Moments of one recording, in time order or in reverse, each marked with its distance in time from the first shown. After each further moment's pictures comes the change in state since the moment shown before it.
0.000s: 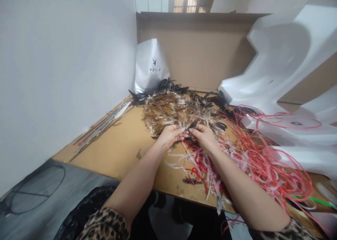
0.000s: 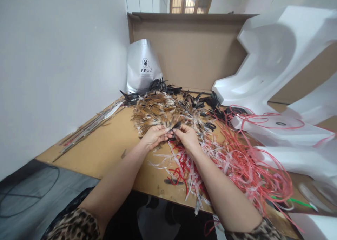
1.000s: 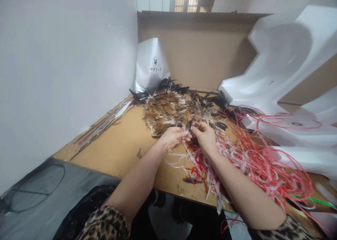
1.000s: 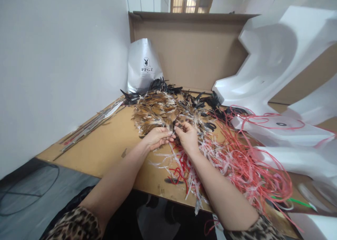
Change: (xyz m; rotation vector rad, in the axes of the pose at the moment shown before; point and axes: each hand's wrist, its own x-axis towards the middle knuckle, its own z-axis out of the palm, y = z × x) left_hand -0.002 -0.004 0.001 0.020 -0.116 -0.109; right_hand -0.001 0.000 0.008 -0.056 0.175 -0.185
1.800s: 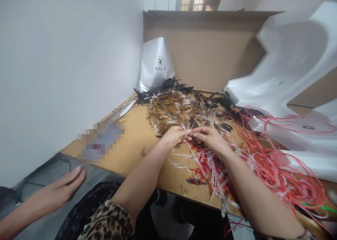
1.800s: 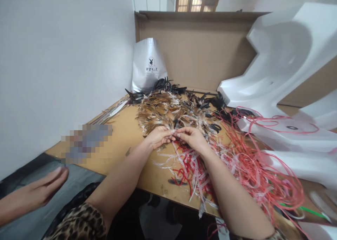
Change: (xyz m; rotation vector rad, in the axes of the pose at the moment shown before) left_hand 0.002 0.002 -0.005 0.020 0.061 0.015; right_hand 0.005 -0.014 -0.020 -0.287 -0.409 0.245
